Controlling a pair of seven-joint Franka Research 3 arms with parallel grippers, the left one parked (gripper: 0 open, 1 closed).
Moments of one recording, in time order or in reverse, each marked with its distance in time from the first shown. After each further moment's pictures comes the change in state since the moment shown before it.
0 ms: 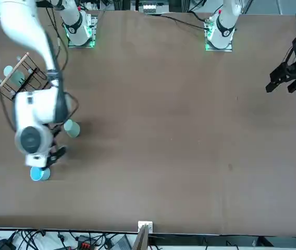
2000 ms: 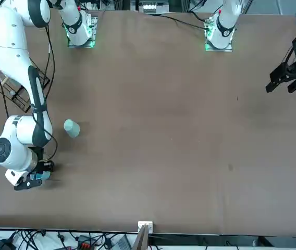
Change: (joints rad) arm -0.158 0.216 0.017 0.005 0.230 0.536 0.276
